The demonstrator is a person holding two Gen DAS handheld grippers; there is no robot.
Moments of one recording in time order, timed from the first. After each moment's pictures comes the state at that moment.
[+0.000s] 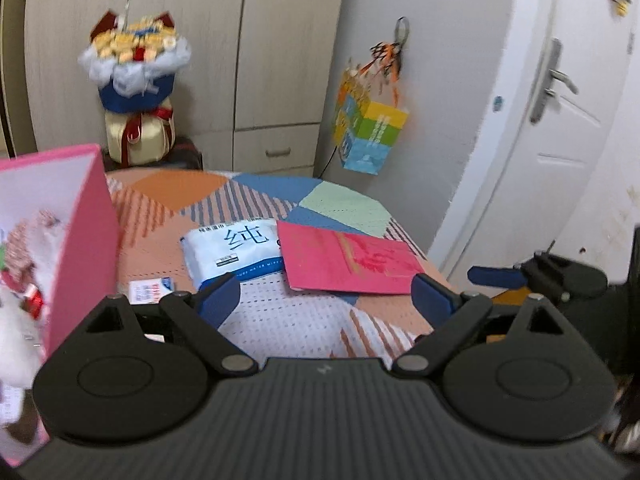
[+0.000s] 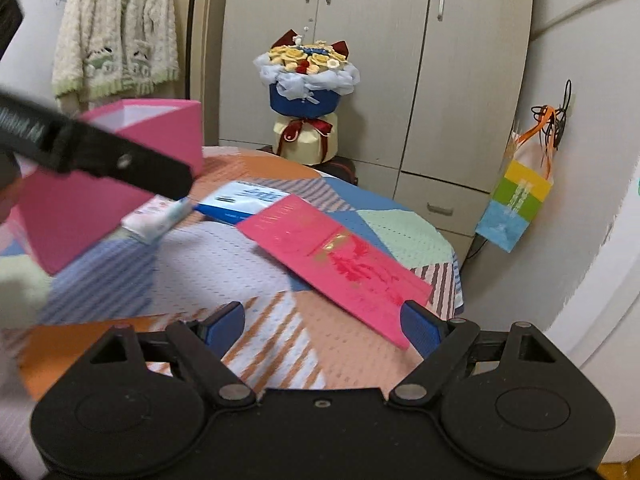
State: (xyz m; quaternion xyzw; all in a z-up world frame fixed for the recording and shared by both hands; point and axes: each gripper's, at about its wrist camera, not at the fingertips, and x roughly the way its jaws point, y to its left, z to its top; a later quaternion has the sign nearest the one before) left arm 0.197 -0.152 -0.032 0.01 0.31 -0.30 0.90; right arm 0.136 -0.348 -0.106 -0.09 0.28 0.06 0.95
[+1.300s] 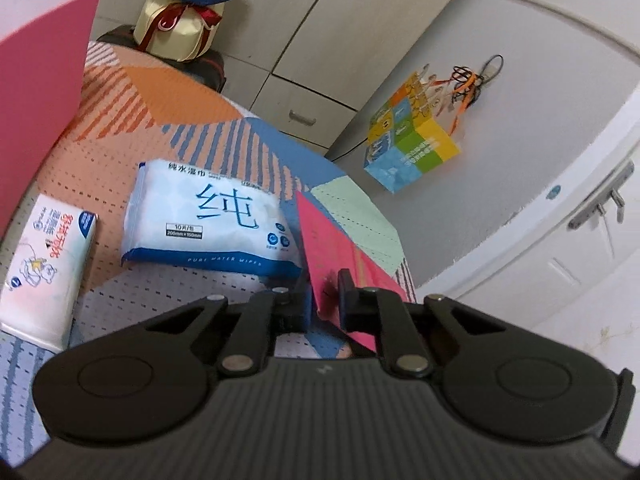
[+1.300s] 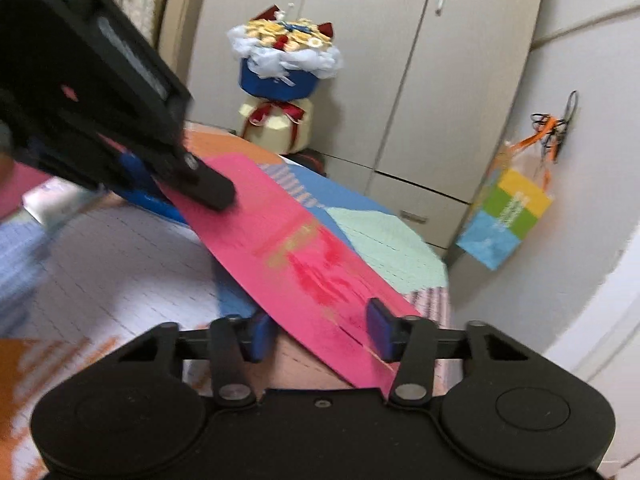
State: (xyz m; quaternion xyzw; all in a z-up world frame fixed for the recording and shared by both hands) left arm 0.275 -0.172 -0.087 -0.19 0.38 -0.26 0.87; right arm 0.200 -0.346 -0.144 -0.14 0.27 0.01 0.95
